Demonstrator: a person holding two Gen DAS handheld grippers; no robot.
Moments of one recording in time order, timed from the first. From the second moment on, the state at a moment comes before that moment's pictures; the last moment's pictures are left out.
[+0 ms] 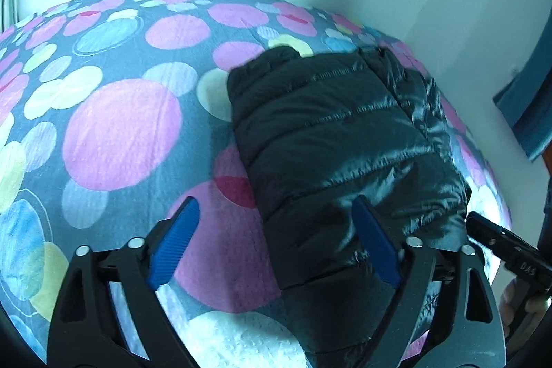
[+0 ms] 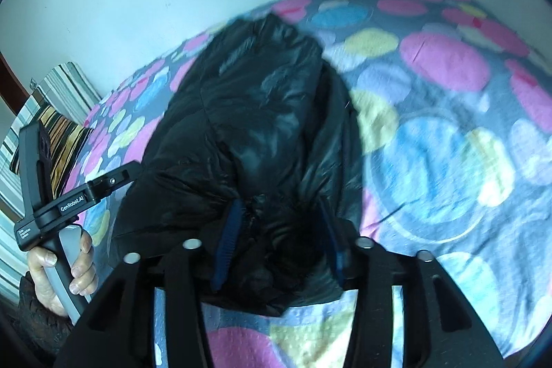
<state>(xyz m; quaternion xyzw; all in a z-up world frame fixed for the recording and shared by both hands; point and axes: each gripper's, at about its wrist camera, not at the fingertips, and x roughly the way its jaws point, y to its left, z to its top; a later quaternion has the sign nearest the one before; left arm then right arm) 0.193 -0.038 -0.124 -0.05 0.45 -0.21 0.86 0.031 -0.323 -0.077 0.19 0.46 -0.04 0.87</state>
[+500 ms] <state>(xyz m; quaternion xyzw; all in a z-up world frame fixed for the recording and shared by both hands) 0.209 -0.052 -0.135 -0.05 0.46 -0.25 0.85 0.064 -0.380 -0.115 0.26 0.47 -0.06 0.84</state>
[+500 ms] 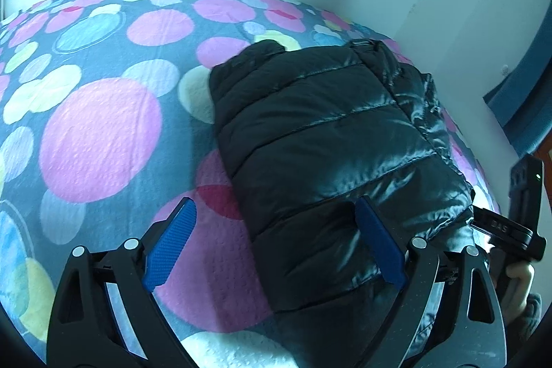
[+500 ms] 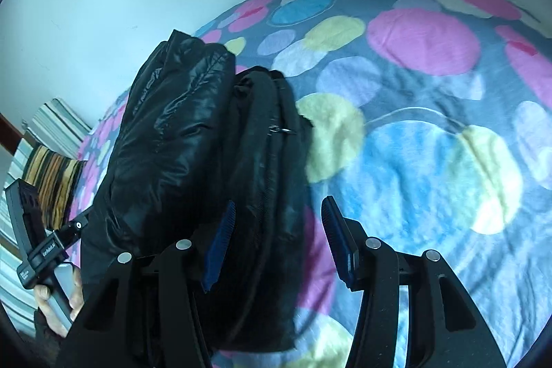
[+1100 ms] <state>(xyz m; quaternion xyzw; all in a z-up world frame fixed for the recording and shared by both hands) 0.236 -0.079 -0.163 -0.09 0.50 -0.30 0.80 0.092 -0.388 -0.151 0.32 0.49 -0.01 0.81</state>
